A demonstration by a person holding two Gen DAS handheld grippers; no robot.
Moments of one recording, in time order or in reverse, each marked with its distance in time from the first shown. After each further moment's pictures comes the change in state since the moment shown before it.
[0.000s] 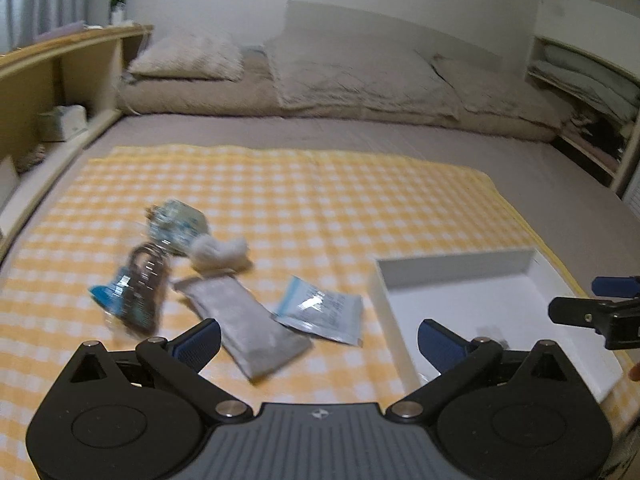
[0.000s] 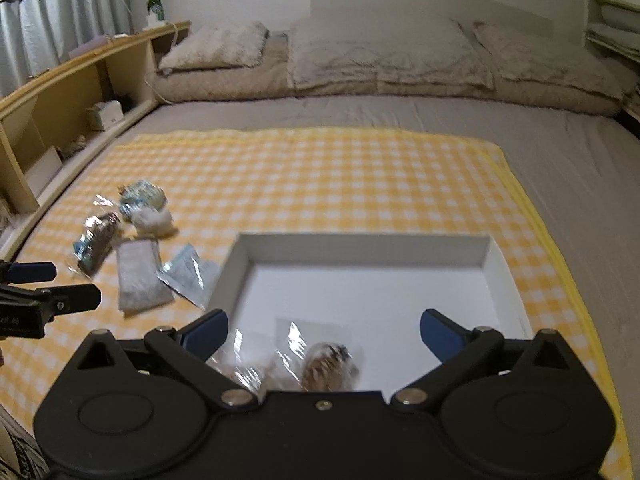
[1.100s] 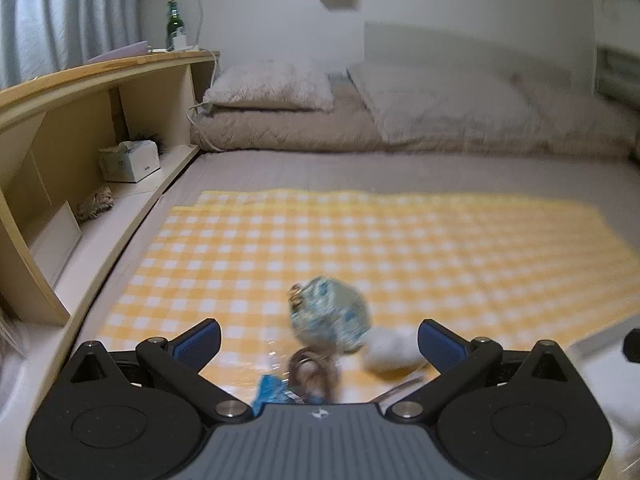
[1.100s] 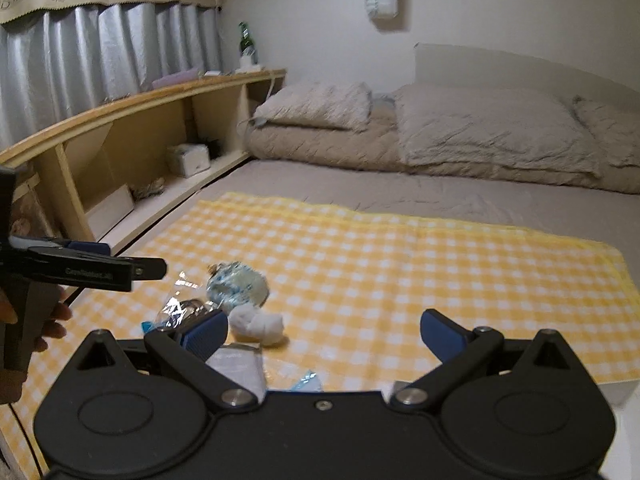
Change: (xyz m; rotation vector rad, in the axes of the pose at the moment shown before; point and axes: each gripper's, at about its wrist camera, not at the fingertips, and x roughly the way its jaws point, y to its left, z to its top) left arm 0.077 0.139 0.071 0.068 -0.061 0.215; right arm 0.085 0.123 0.074 -0.128 -0.158 0.225
